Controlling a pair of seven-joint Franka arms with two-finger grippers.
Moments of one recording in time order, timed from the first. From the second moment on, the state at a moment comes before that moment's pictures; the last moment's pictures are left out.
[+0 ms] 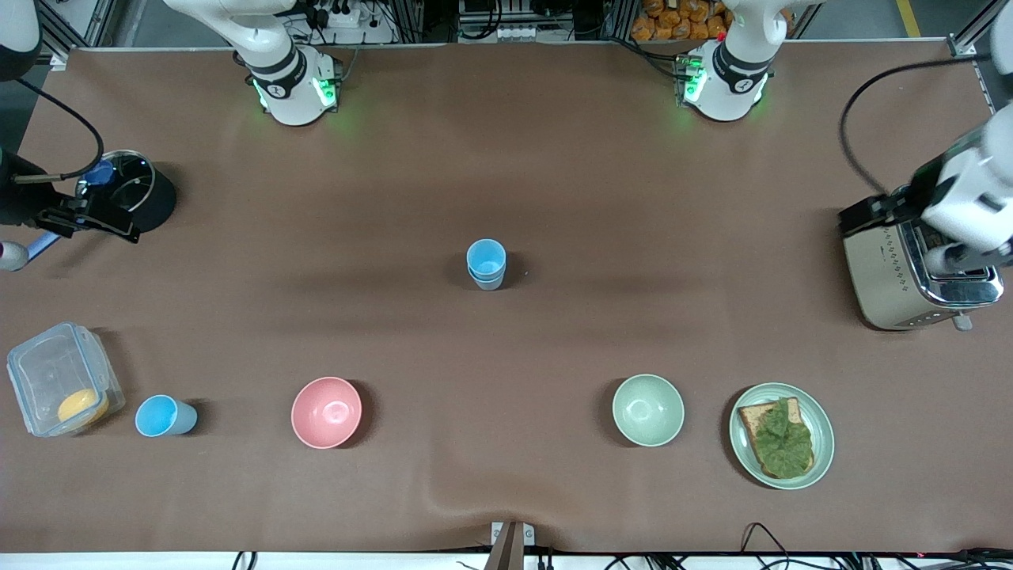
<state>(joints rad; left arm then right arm) 0.10 0.10 -0.18 -1.47 0.07 1.45 -0.19 0.00 0.08 -0.03 -1.51 0.02 1.53 0.07</state>
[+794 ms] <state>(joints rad) -0.04 0.04 -0.03 -1.48 0.03 1.43 -0.08 -0.01 0.05 -0.05 -1.50 0.02 1.51 0.00</state>
